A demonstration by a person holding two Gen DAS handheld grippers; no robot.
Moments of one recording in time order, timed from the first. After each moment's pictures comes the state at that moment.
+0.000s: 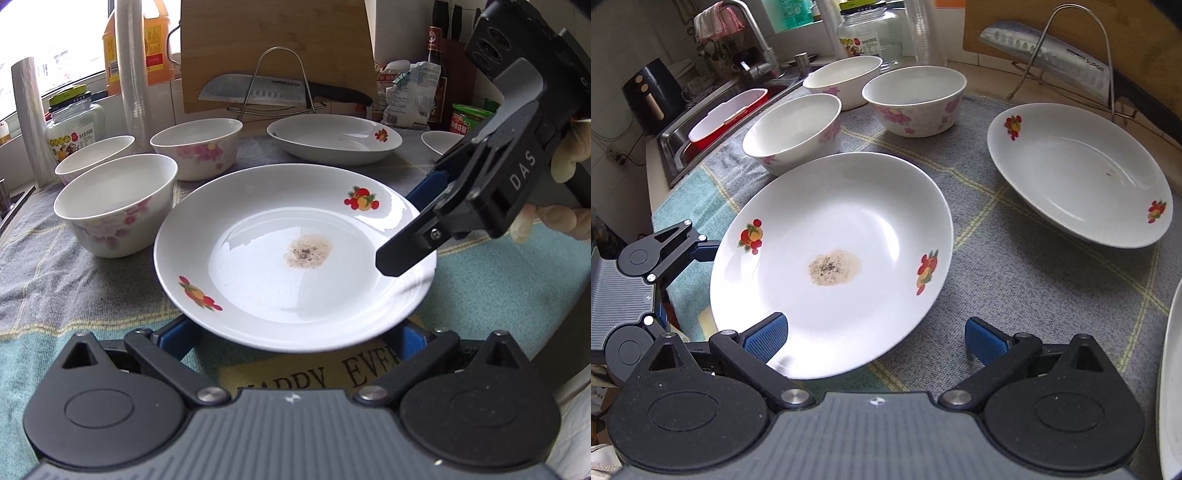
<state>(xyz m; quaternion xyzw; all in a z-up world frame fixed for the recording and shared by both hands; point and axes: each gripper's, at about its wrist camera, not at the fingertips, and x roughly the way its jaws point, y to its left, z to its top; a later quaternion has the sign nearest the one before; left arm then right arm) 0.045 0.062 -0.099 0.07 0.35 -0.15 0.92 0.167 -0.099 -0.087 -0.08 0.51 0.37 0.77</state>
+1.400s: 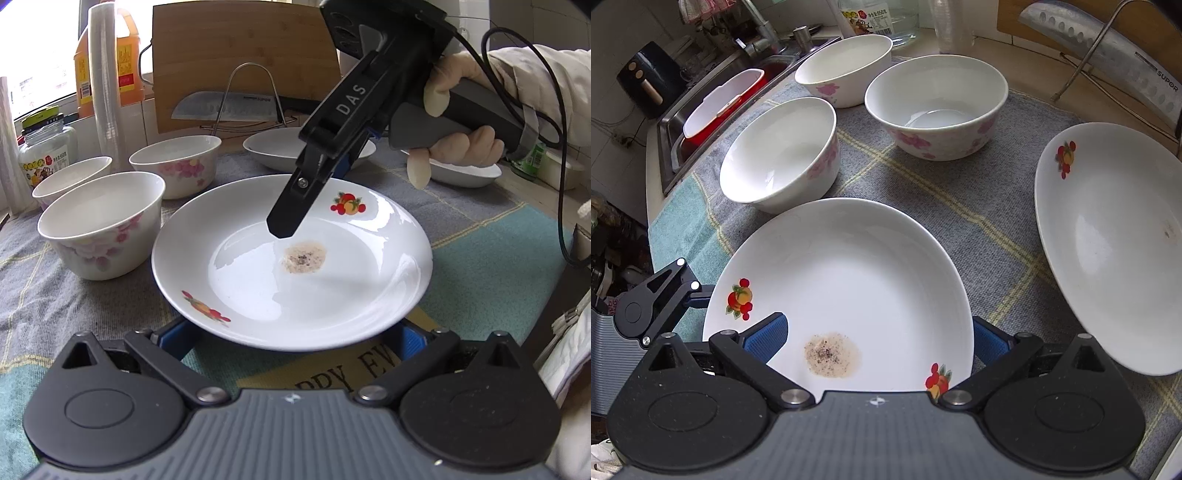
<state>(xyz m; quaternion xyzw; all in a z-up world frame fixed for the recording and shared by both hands) 0.041 0.080 -0.101 0.08 0.31 -0.22 0.92 0.243 -0.051 -0.089 -0.08 0.57 0.38 0.73</state>
